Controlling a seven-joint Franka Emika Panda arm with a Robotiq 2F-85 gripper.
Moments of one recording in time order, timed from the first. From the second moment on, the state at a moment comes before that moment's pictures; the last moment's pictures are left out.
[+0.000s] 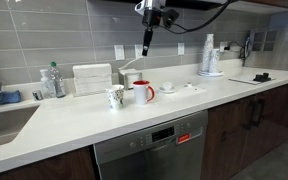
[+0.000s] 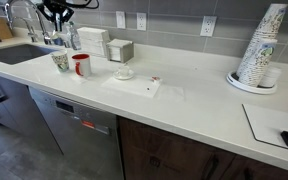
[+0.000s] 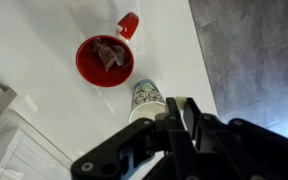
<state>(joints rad) 0.07 0.09 0.09 -1.73 0.27 1.85 -1.09</state>
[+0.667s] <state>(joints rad) 0.18 0.24 0.17 -1.57 0.03 1.80 -0.61</state>
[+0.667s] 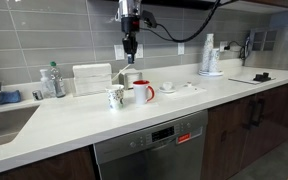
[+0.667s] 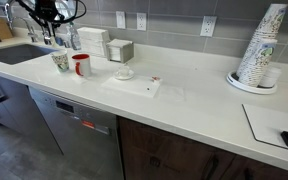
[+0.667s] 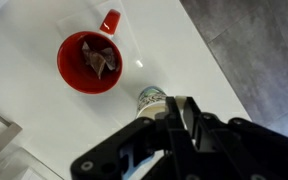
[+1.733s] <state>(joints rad) 0.26 0.51 0.18 -1.26 -0.14 1.61 -0.44</state>
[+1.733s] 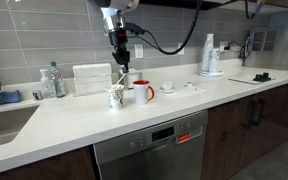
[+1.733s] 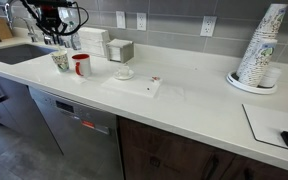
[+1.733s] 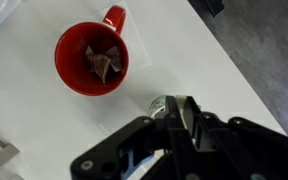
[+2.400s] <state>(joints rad) 0.30 0.61 0.18 -1.17 -0.17 1.55 -0.42</state>
